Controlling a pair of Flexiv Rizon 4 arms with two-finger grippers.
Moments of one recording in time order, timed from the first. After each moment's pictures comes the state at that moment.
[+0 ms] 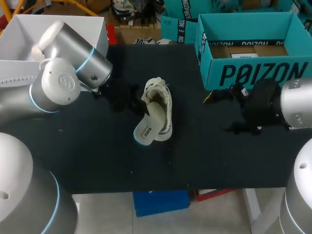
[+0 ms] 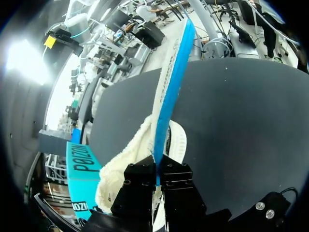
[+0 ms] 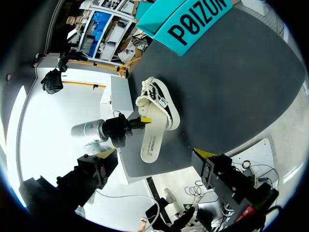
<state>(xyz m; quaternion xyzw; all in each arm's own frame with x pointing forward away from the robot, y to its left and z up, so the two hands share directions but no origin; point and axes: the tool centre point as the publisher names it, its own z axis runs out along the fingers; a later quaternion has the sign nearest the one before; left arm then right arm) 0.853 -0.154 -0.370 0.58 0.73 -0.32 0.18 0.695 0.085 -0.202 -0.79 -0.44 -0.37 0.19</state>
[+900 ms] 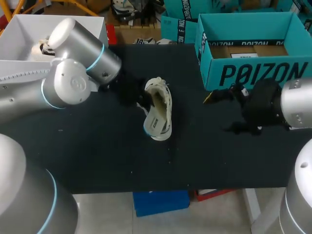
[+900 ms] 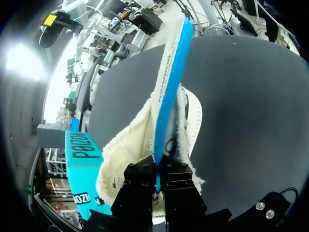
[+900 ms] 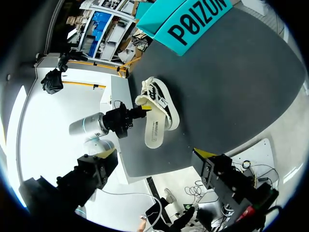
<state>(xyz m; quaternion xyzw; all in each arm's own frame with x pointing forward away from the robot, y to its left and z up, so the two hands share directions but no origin) 0.898 -0.171 -0.374 0.58 0.74 -0.27 0.21 0.695 0.085 -0.202 -0.79 -0.44 -0.37 0.19</state>
